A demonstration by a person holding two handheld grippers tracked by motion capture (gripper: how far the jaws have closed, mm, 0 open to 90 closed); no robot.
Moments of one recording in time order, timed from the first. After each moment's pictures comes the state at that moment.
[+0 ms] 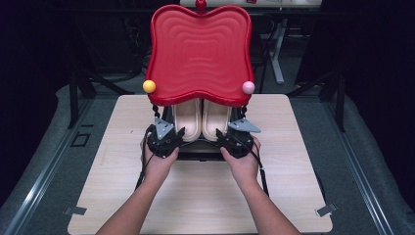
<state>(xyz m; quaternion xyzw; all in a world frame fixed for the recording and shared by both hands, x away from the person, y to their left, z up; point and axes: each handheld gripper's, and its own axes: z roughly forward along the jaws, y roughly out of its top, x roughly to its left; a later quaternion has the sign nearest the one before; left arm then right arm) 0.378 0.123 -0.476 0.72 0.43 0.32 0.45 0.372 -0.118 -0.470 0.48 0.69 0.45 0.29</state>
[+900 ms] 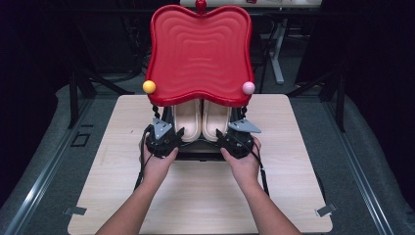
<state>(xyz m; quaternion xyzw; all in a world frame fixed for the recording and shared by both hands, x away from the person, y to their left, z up) 0.376 0.126 -0.475 0.71 0.43 0.31 0.46 0.370 -0.119 -0.470 0.48 0.69 0.45 0.29</state>
